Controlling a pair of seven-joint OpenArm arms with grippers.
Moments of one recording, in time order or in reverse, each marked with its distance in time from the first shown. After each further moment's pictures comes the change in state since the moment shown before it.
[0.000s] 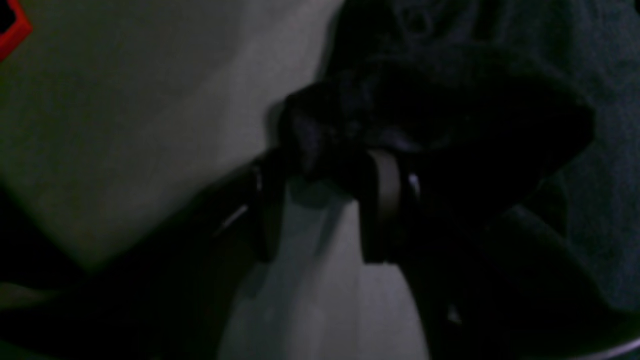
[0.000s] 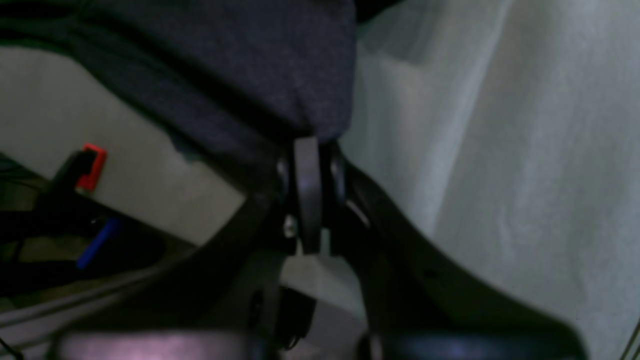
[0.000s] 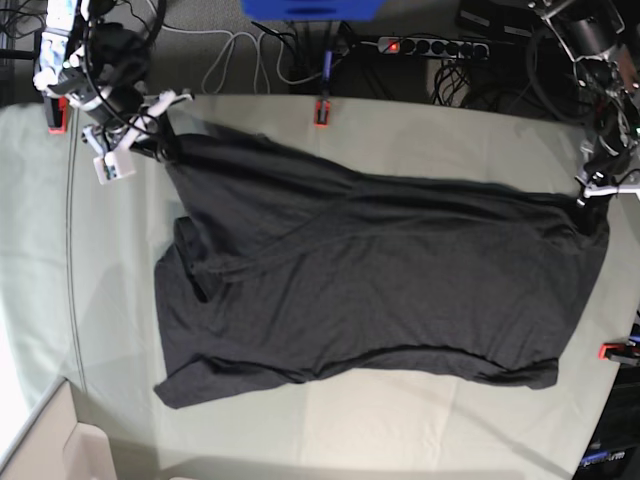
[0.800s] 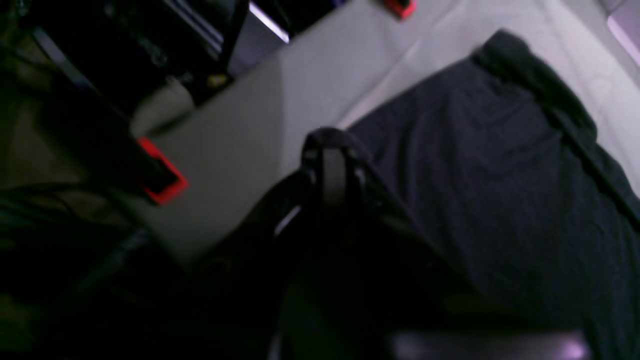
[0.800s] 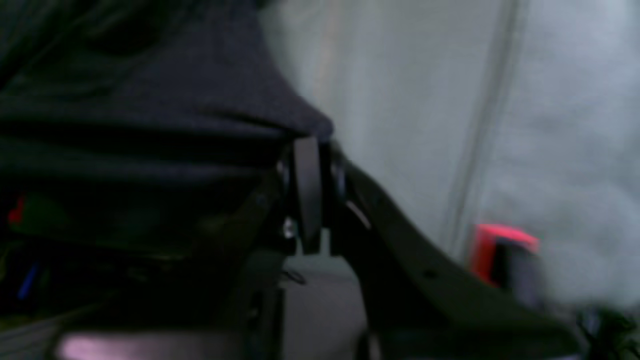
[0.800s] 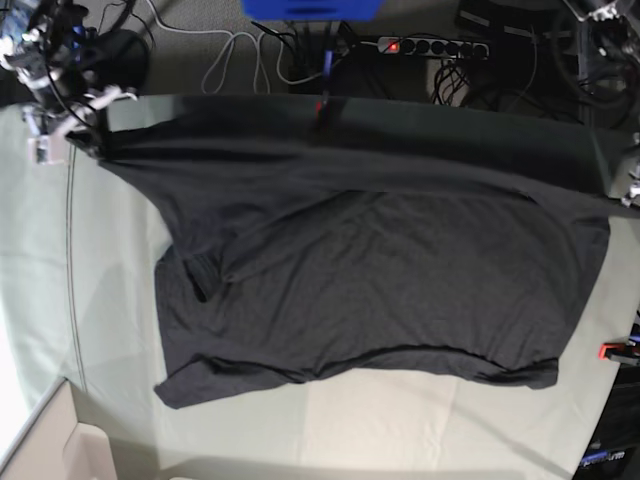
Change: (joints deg) left arm 10.8 2.9 -7.4 28.8 -0.6 -0.2 1.0; right arm -4.2 -3.6 17.3 8.5 0.1 0.2 -0.1
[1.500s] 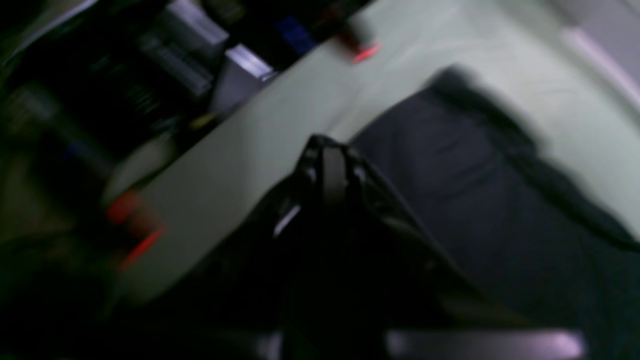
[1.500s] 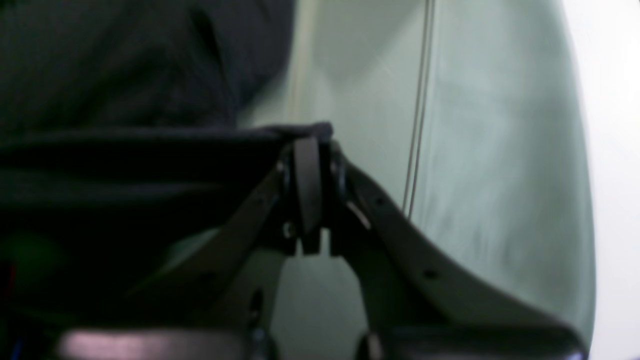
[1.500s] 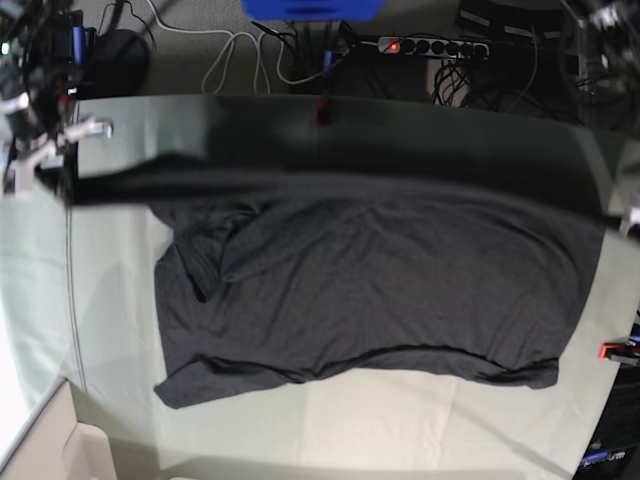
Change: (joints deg) left arm -3.7 -1.3 5.3 5.2 0.8 0.1 0.7; right arm 7.4 -0.8 3.5 7.4 -0.6 0.5 -1.0
